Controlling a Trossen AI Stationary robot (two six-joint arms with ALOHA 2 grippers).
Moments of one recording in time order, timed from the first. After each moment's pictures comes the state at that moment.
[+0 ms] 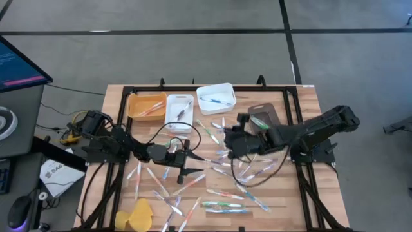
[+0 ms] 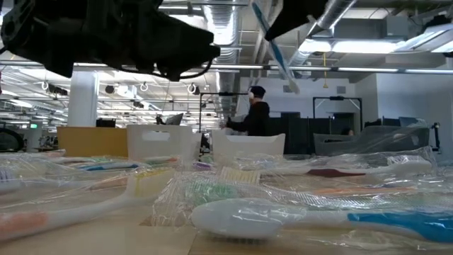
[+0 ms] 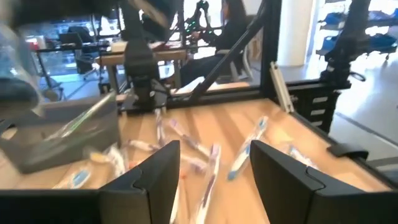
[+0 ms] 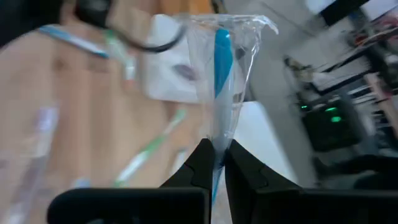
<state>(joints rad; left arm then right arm) -0.31 1.70 0.48 1.18 -0.19 0.06 0.26 1.48 1.24 -0.57 0.81 -0.11</state>
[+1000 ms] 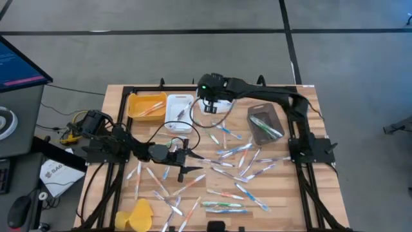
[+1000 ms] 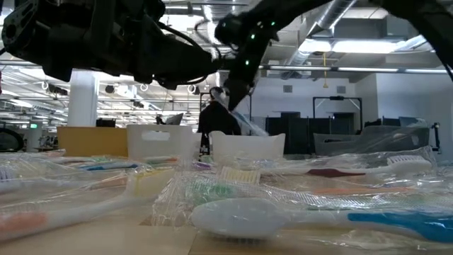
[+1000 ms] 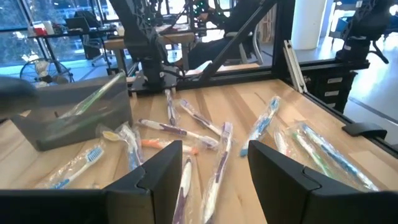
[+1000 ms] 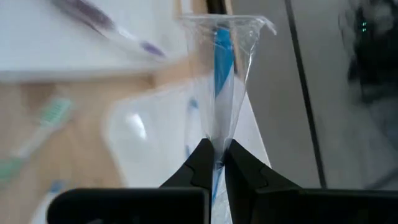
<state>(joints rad) -0.29 1.70 0.46 1.13 -0.21 0.07 -0.37 2.08 1.85 -0.77 0.35 -0.36</state>
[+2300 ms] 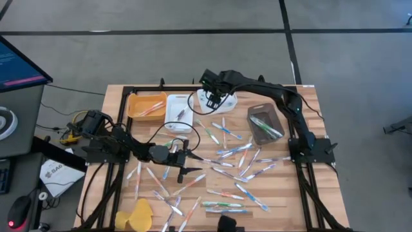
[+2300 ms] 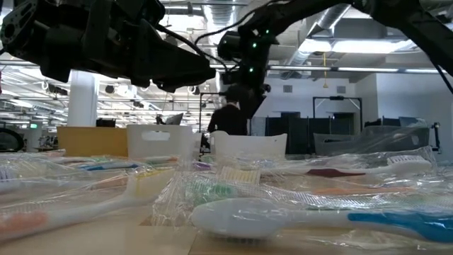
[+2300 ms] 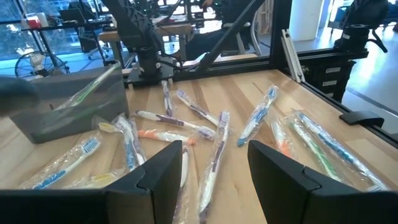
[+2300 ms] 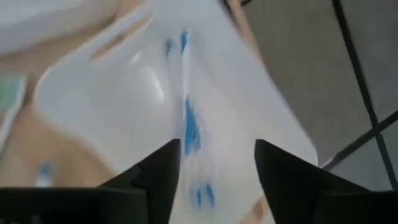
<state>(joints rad) -0.30 1.70 0.46 1.10 -0.21 0.07 -0.43 2.15 1.97 -1.05 0.31 -0.08</state>
